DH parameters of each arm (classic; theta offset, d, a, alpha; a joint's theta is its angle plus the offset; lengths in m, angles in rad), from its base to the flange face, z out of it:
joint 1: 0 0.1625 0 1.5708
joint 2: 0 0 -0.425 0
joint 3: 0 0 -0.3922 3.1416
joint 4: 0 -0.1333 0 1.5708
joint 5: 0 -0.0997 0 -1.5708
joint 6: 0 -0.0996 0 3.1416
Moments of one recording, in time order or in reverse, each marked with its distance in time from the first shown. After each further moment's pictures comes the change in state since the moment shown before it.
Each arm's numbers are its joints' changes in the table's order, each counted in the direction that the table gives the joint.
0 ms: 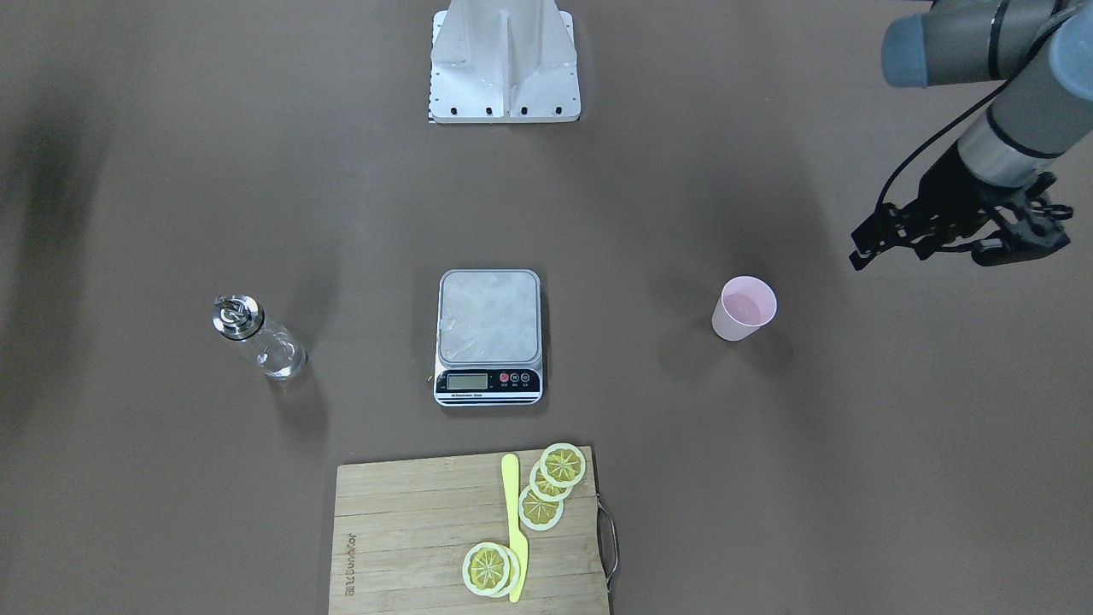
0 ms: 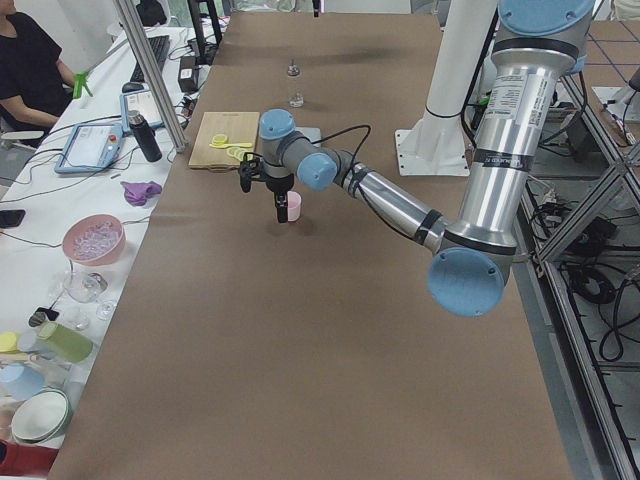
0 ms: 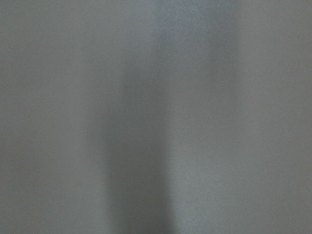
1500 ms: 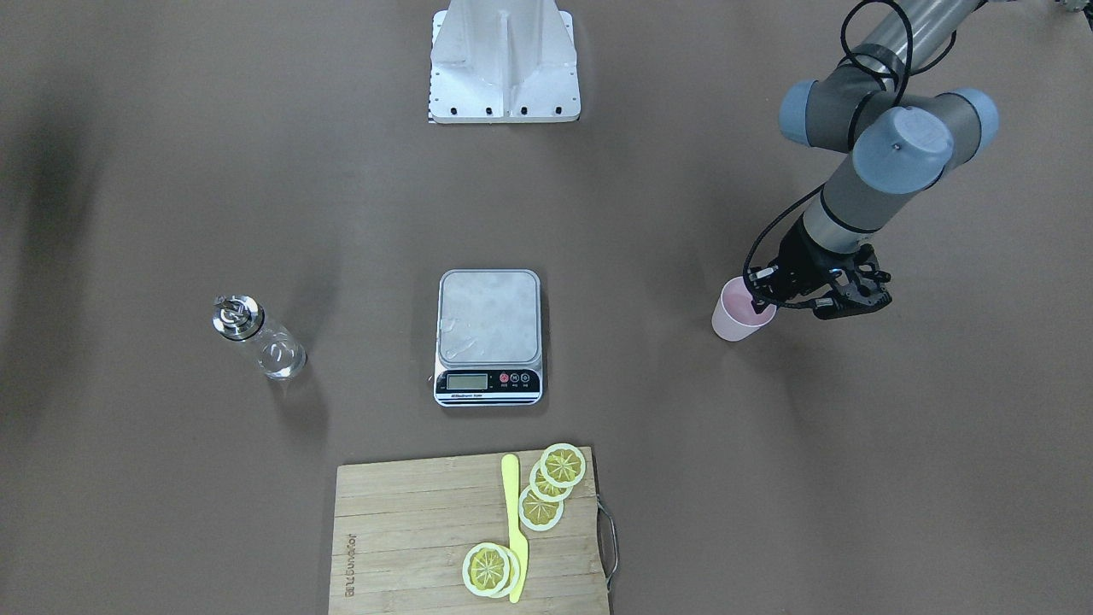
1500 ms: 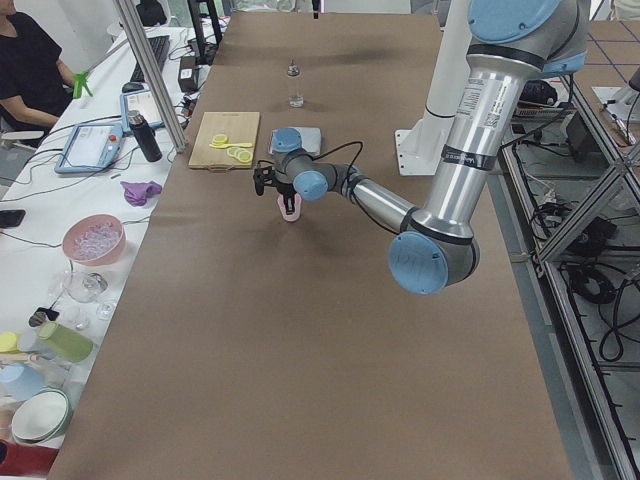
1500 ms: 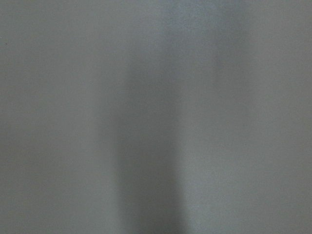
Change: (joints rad) left arm 0.202 -0.107 0.196 0.196 -0.110 0.181; right arm -0.013 0.007 0.000 0.002 -0.031 -0.003
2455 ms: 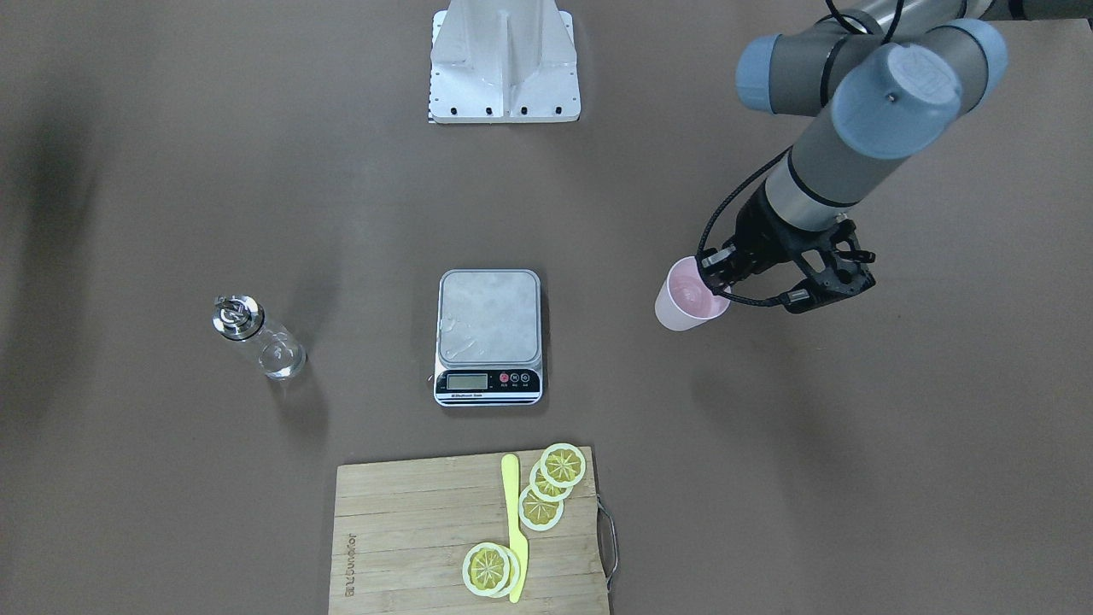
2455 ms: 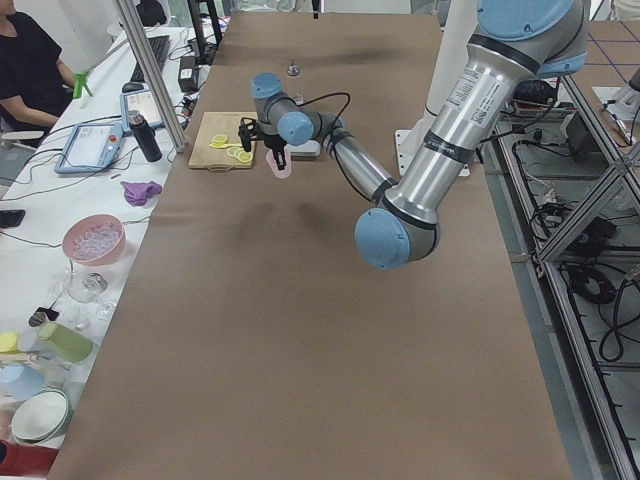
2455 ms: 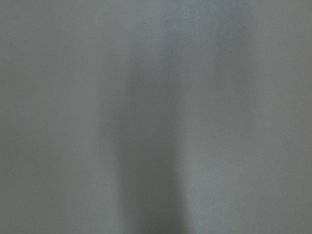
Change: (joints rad) left arm -0.059 -0.313 -0.062 -0.398 0.135 0.151; right arm -0.001 0.002 0.005 -0.001 -0.005 0.002
